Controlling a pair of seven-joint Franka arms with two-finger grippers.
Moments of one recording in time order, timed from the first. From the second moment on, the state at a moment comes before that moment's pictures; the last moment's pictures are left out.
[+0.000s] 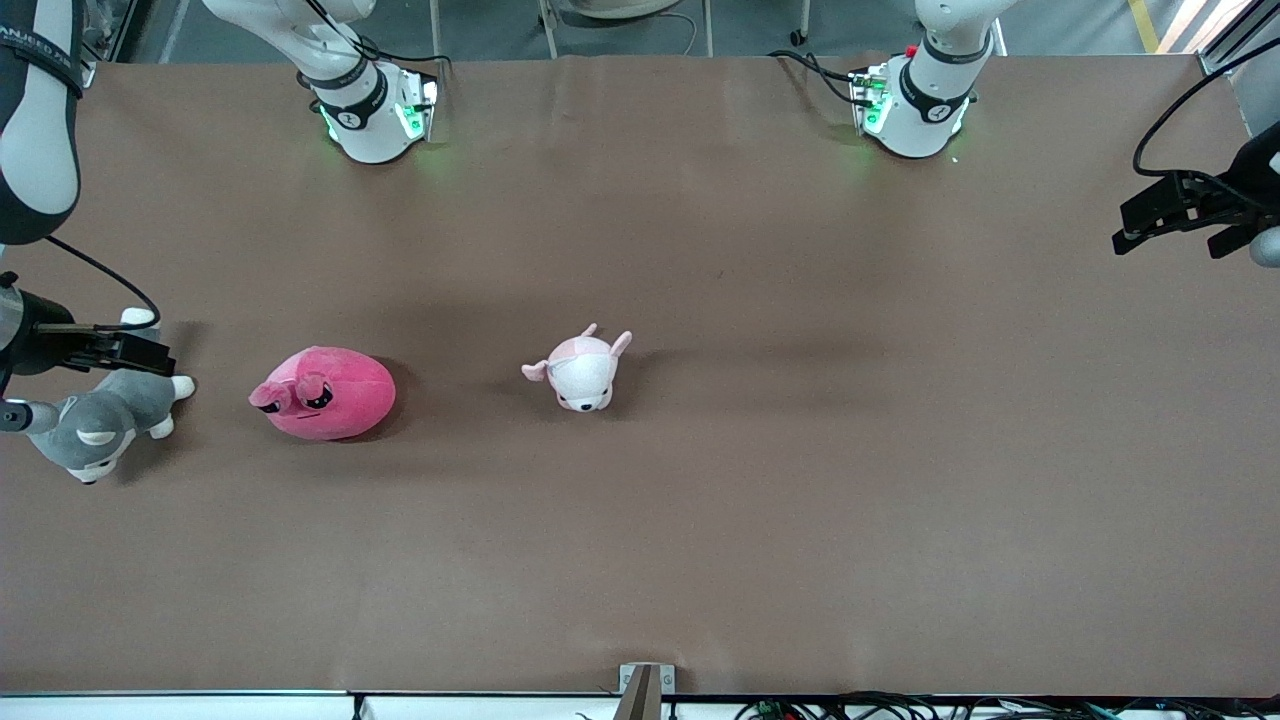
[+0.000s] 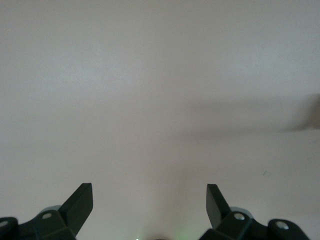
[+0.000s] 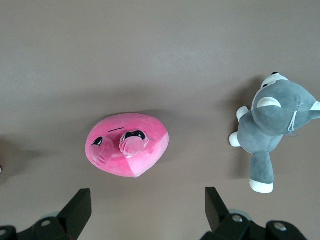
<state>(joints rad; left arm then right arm) 0.50 0.03 -0.55 -1.44 -0.01 1.45 0.00 0.02 0.30 -0.09 -1.37 -0.02 1.57 -0.01</state>
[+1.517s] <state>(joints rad) -0.07 0.03 0.02 -1.44 -0.01 1.45 0.00 0.01 -0.04 -0.09 -1.61 -0.02 1.50 -0.03</state>
